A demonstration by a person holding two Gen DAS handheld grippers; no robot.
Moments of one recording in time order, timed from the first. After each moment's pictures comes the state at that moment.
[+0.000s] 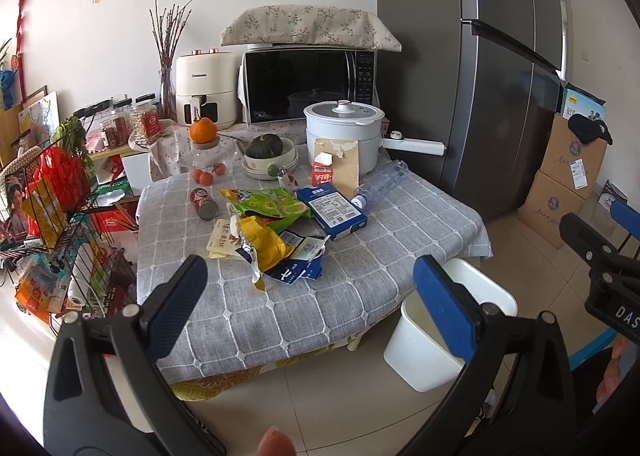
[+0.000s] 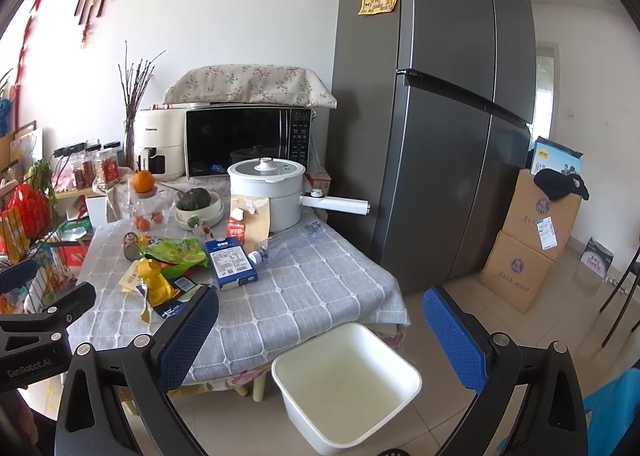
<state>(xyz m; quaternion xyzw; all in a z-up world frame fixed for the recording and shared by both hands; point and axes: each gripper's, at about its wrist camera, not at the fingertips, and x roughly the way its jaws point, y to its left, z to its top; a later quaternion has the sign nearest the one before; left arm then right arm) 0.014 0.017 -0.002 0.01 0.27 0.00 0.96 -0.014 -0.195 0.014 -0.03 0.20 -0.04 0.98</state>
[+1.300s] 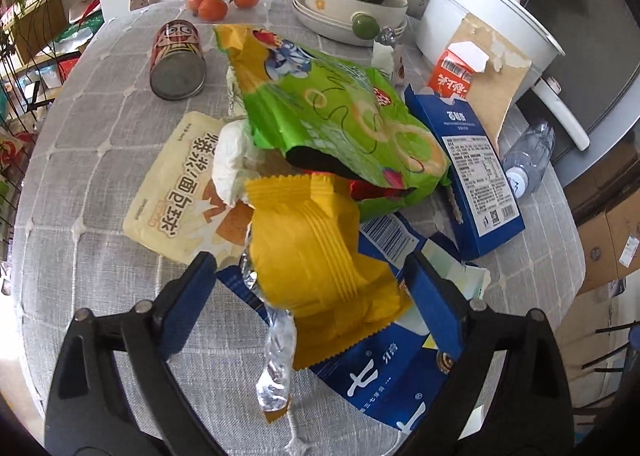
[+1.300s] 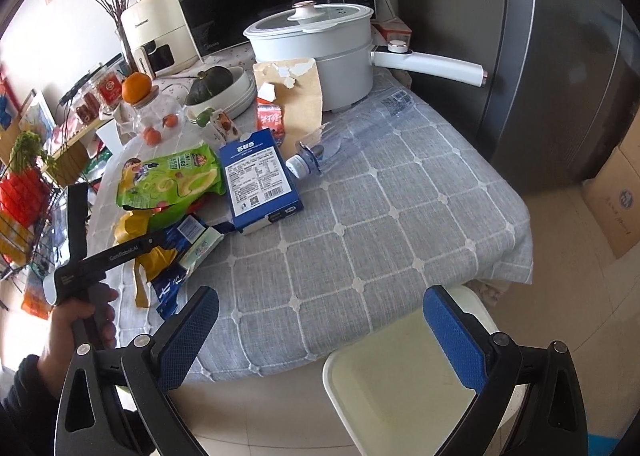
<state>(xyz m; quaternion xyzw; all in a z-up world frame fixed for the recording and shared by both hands) 0.283 0.110 -0.181 -0.16 0.49 0.05 0.85 0.248 -0.190 -0.086 0.02 0.47 0.09 0.88</state>
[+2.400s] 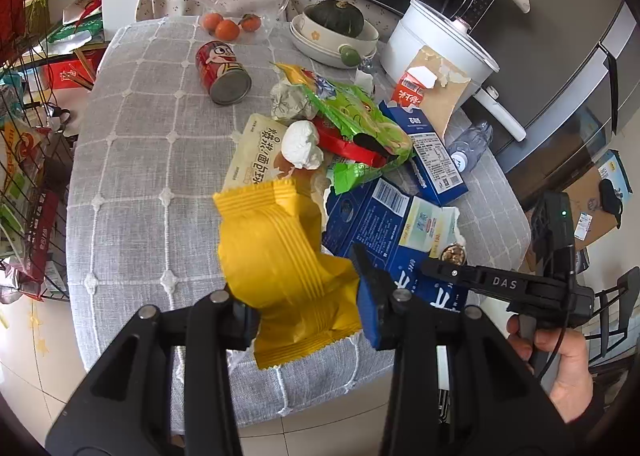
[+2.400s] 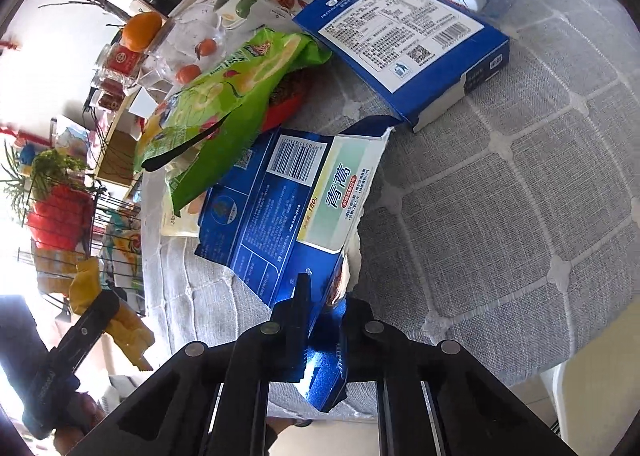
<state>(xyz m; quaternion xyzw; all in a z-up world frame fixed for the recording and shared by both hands) 0.200 0.173 -0.133 -0.18 0.47 -0.04 0.87 0.307 -0.057 -0.208 0.18 0.60 0.20 0.76</state>
